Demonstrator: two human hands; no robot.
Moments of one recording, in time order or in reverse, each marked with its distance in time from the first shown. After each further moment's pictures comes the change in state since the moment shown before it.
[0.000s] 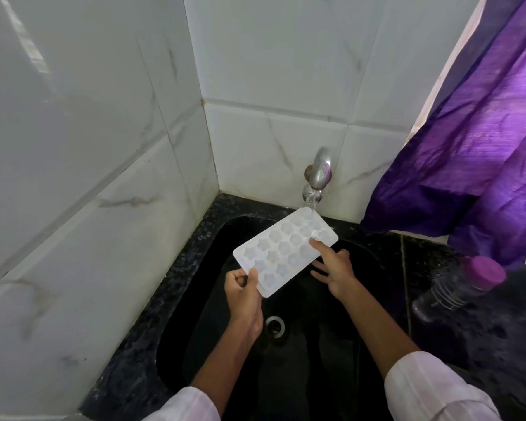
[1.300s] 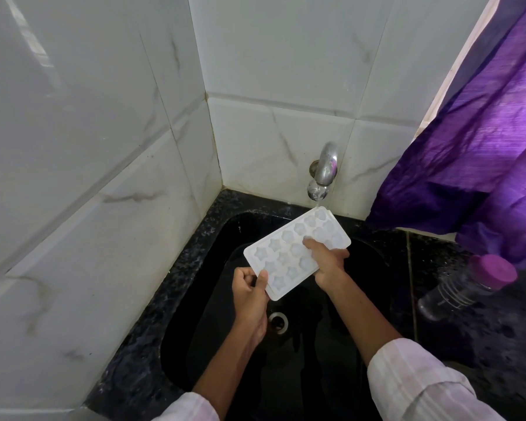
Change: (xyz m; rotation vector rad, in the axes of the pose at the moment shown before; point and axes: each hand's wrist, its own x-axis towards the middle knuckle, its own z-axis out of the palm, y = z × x) left_hand -0.004 -0.006 -0.007 0.077 -0.099 0.033; right_hand -0.001 0.002 0.037 0.201 0.167 0.029
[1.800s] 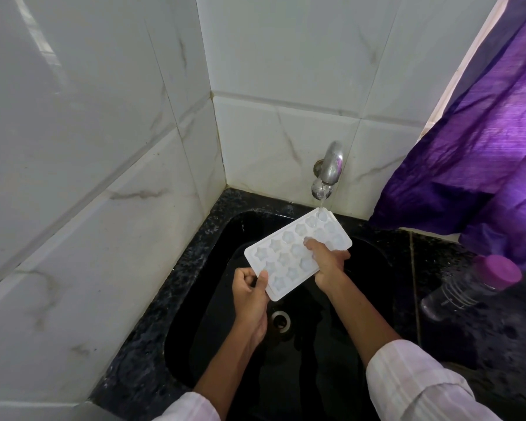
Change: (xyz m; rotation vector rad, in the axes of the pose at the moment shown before) left_hand -0.001 0.000 -0.008 -0.019 0.007 -0.002; right_hand -0.009 0.006 0.005 -0.033 0.040 -0.010
